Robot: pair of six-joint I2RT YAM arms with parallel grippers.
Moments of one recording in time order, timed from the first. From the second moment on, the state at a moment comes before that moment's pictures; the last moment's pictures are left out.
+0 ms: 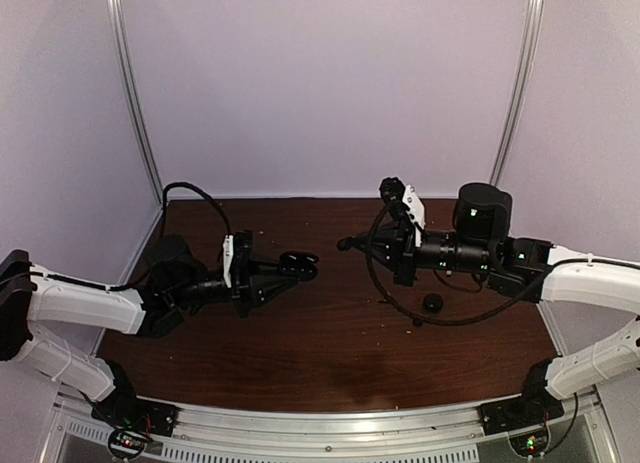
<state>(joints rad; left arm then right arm) -0.82 1.31 0.50 0.90 0.58 0.08 0.92 1.17 0.89 0.15 -0.31 -0.04</state>
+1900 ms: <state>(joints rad) -0.84 1.36 0.52 0.92 0.47 0.05 1.13 1.41 1.06 0.05 0.16 -0.03</state>
